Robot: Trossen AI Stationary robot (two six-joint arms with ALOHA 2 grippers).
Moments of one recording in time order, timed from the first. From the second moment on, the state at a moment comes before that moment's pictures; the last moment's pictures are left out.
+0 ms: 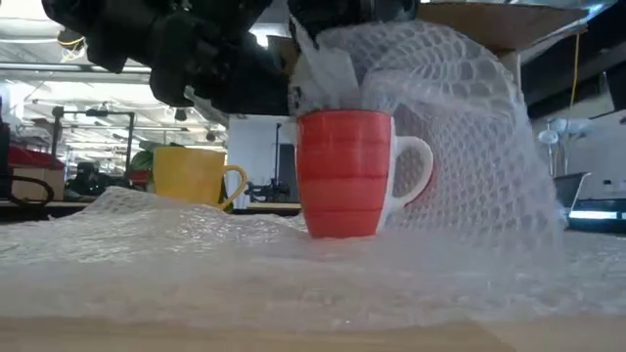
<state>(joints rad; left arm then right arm) -0.27 1.66 0.71 0.53 -0.22 0.27 0.19 1.97 1.63 -0.86 -0.14 0.41</state>
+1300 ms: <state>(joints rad) -0.26 1.66 0.71 0.50 -0.22 0.26 0.18 1.97 1.56 -0.75 -0.11 0.36</state>
